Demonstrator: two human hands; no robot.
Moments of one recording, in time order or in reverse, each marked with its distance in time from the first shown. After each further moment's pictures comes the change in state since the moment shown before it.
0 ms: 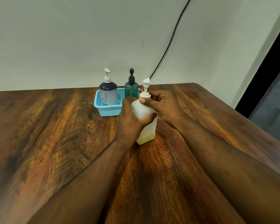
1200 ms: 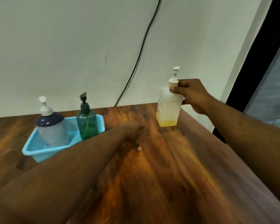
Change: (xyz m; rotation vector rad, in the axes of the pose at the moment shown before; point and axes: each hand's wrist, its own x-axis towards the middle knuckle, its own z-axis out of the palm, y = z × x) left_hand 0.169 -0.015 0.173 1.036 -1.088 0.063; right_hand 0.130 0.050 -0.244 -0.154 0.265 0.168
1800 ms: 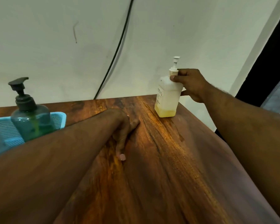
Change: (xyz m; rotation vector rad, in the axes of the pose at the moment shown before) left_hand 0.096 0.005 -0.021 0.354 -0.390 -0.054; right_hand 0.121 0.106 -0.033 -0.017 -0.024 0.087
